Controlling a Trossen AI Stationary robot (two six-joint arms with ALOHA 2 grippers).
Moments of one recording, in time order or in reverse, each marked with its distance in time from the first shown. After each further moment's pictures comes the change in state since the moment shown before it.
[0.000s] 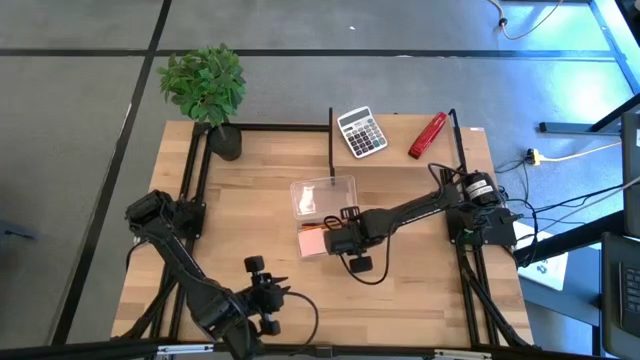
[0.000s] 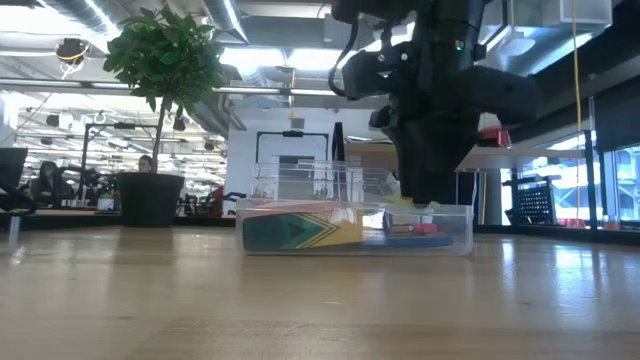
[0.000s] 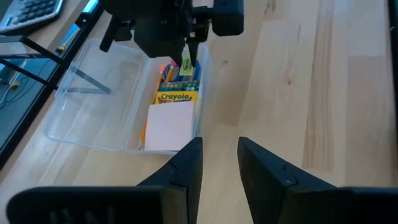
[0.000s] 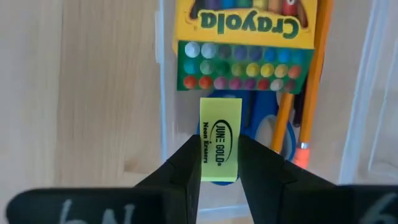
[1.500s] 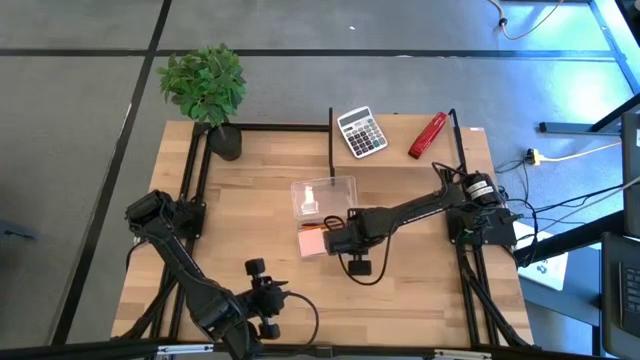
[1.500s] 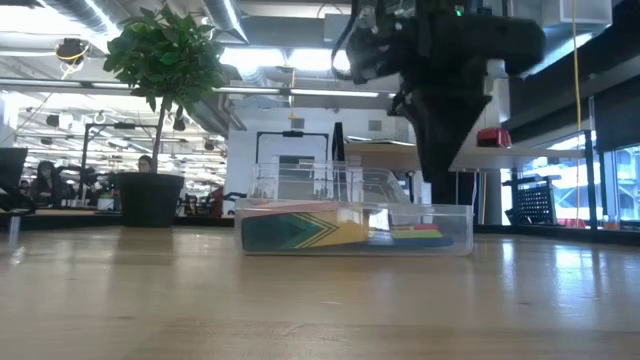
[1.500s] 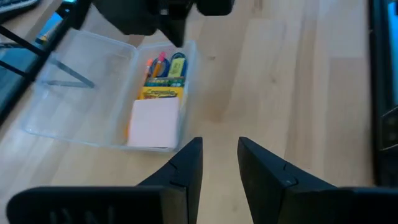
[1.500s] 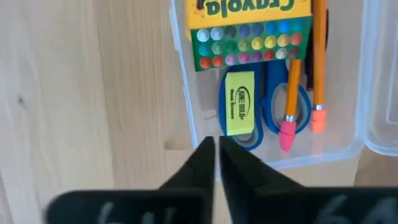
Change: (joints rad) left arm -0.002 0.000 0.000 0.035 0.039 -0.007; right arm 0.013 0.001 0.105 -0.165 -0.087 0.204
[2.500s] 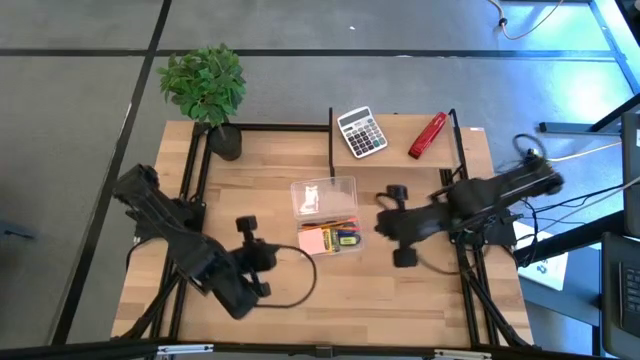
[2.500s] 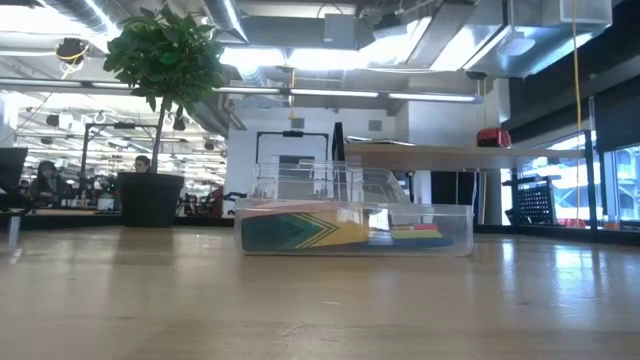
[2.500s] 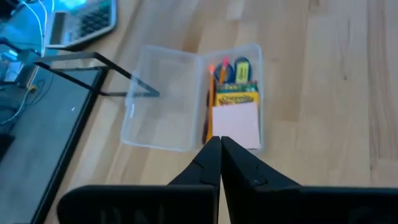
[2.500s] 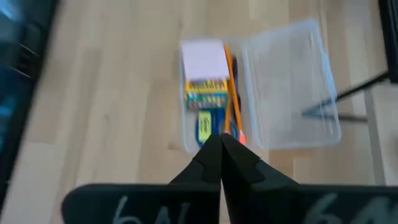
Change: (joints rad) left arm 0.132 -0.249 -0.048 -0.164 0.026 0.229; right arm 0.146 -0.523 0.013 -0.081 0.223 -0.021
